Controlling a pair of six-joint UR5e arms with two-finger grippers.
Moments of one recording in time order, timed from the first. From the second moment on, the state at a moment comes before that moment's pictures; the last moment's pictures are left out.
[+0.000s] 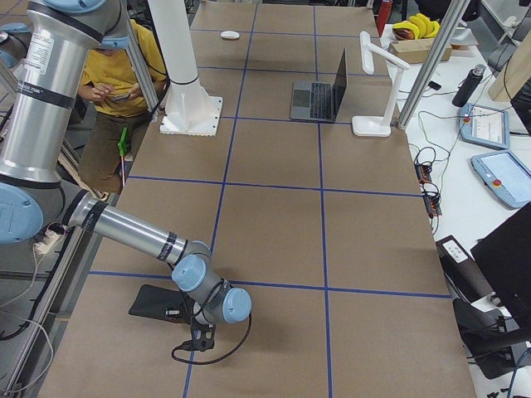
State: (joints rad) left arm -1.57 -1.39 -1.74 -1.74 -2.39 -0.20; right arm 1.29 -1.88 1.40 -1.91 2.39 0.94
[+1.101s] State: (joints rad) left arm -1.58 -1.39 -1.73 -1.74 -2.39 -0.20; right arm 1.30 -1.78 1.73 -1.92 2.42 1.06
